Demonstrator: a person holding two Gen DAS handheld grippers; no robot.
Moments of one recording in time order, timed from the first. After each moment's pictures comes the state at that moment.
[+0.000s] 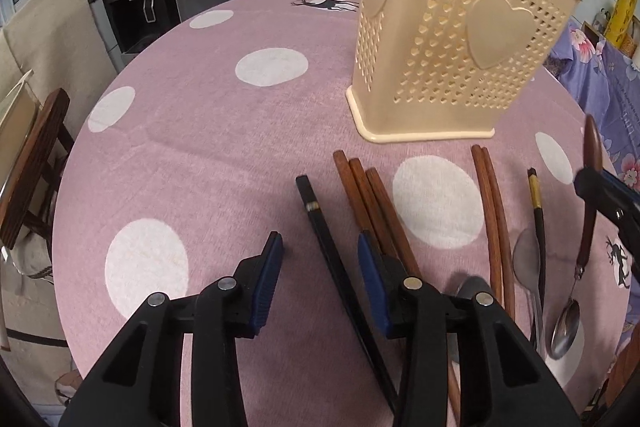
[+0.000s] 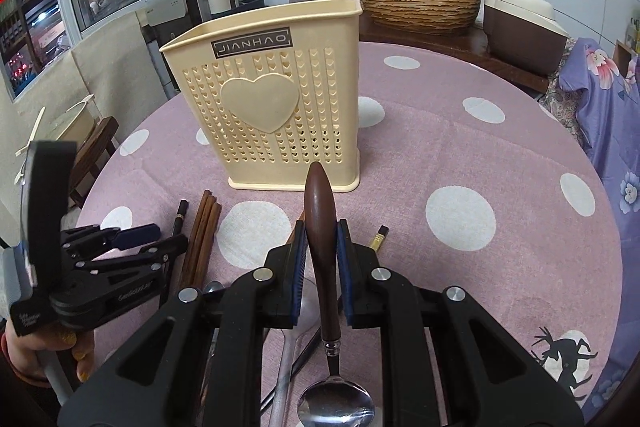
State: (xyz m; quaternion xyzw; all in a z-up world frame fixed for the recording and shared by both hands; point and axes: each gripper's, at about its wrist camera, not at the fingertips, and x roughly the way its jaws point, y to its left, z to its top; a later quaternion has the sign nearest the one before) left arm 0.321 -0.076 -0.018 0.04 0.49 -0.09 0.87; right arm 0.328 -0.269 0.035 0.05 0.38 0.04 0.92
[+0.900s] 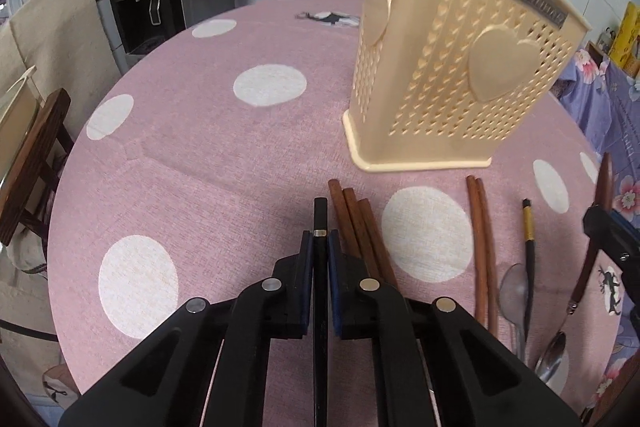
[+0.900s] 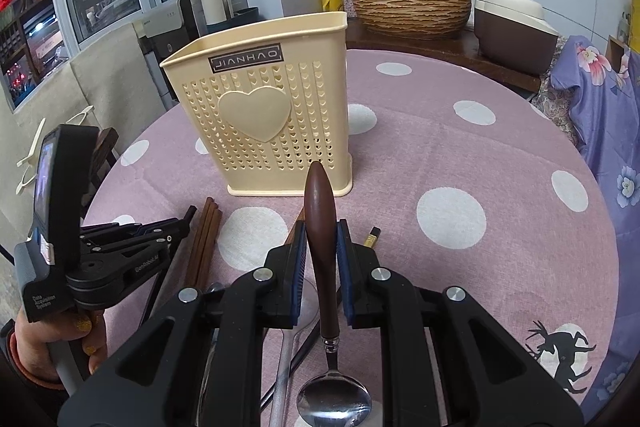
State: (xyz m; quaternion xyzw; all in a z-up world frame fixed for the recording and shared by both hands) left arm 0.321 -0.081 -0.006 0.01 0.46 -0.09 0.88; right arm 0.319 -0.279 0.042 0.07 0.36 0.04 0.93
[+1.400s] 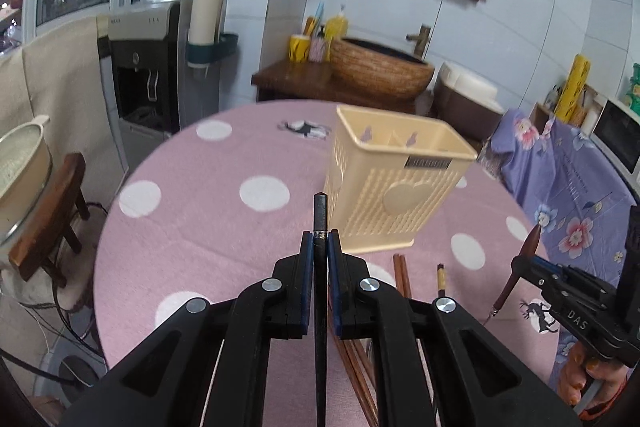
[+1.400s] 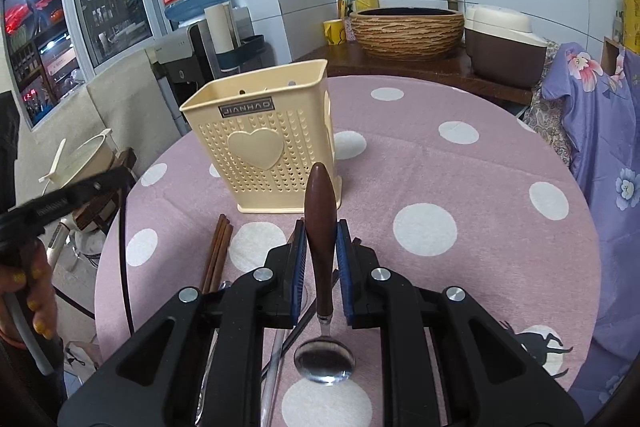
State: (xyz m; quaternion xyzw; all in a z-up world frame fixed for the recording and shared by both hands) left arm 0.273 -0.047 0.097 -0.04 0.33 -0.15 0.93; right arm 0.283 -0.308 0.077 0.08 0.33 0.06 0.94
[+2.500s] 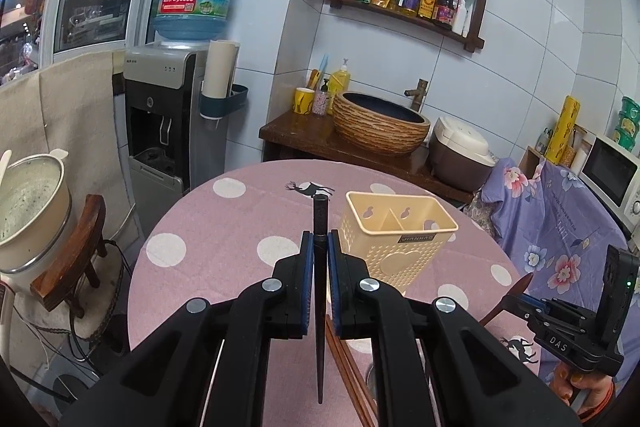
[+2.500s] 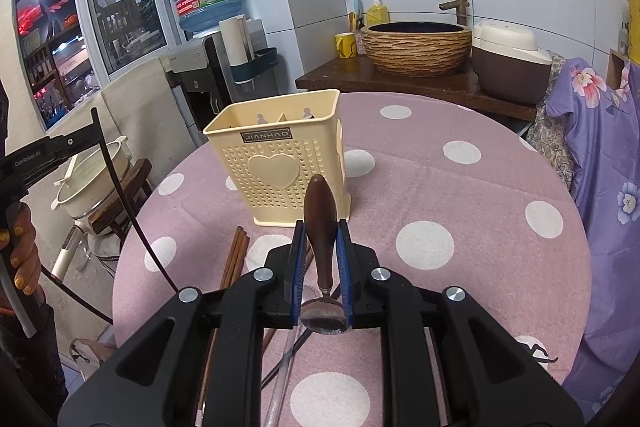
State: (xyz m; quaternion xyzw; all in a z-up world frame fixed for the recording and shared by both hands) left arm 0.263 -0.017 0.152 -0.06 0.26 -0.15 0.95; right arm 0.279 -0.307 0.105 0.09 0.31 0.08 0.94
